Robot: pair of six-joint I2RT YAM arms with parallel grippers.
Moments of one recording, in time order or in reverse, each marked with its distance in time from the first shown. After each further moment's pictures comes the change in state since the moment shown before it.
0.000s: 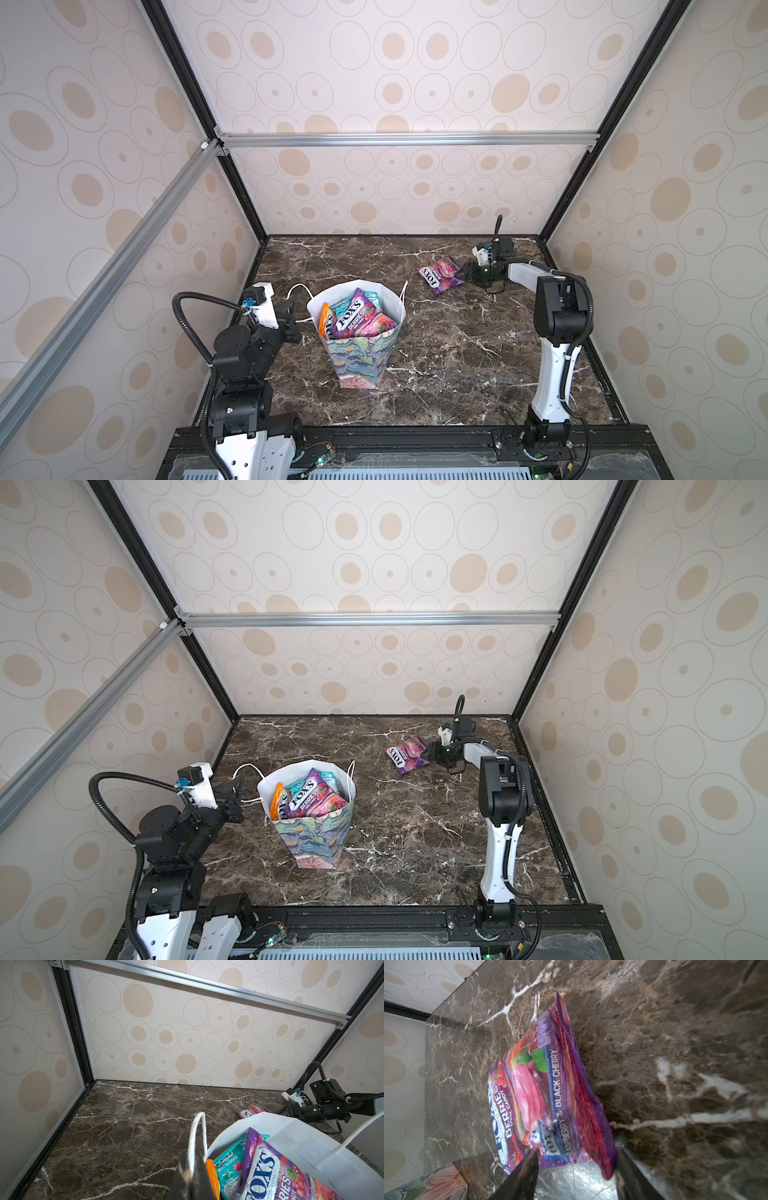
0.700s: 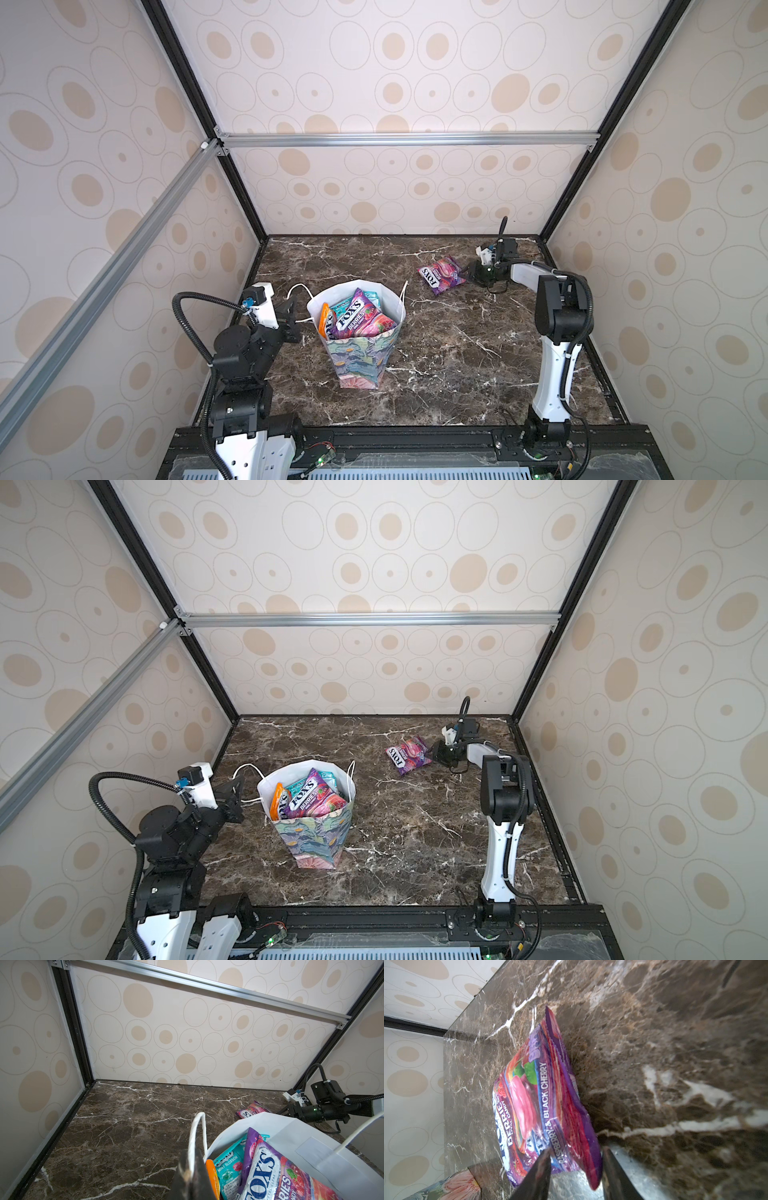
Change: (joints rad) left arm 0.000 0.000 0.000 0.000 0.000 0.000; right arm -0.026 0.015 -0.002 0.047 -0.062 0.056
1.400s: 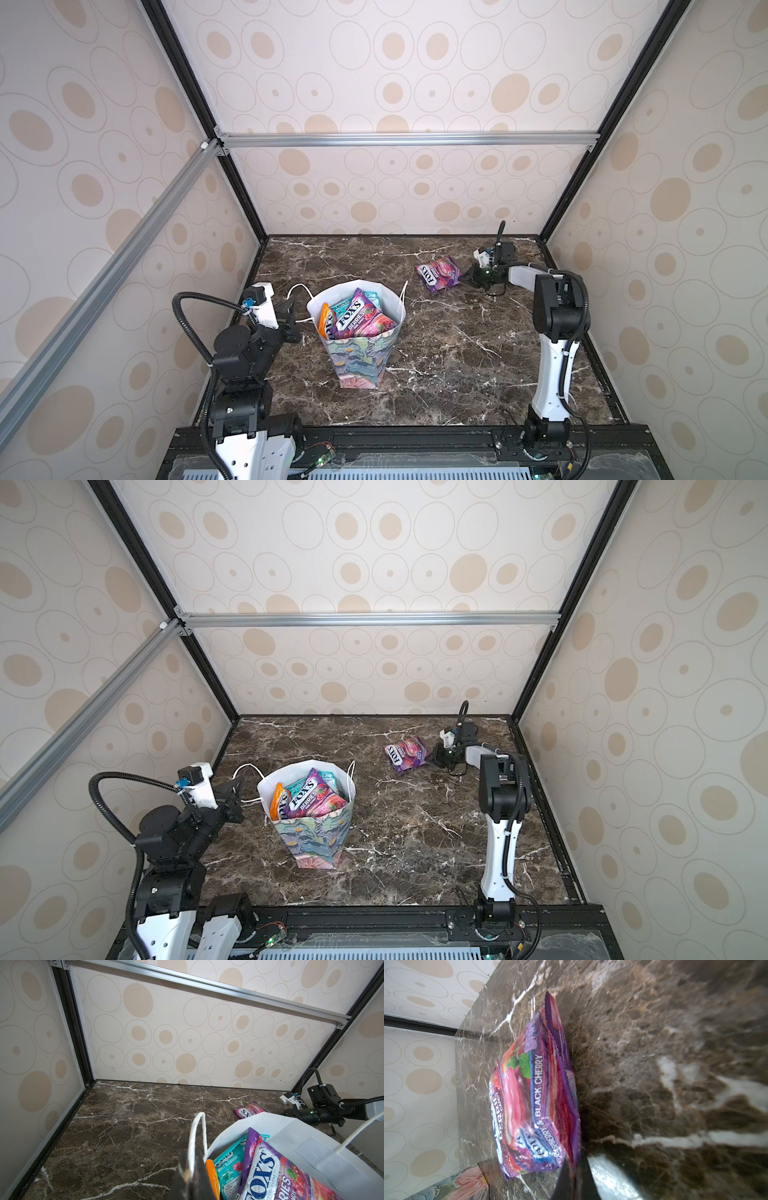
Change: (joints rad) left arm 0.000 0.000 0.000 0.000 0.000 0.000; right arm 0.000 0.033 -0.021 0.053 -0.063 0.039
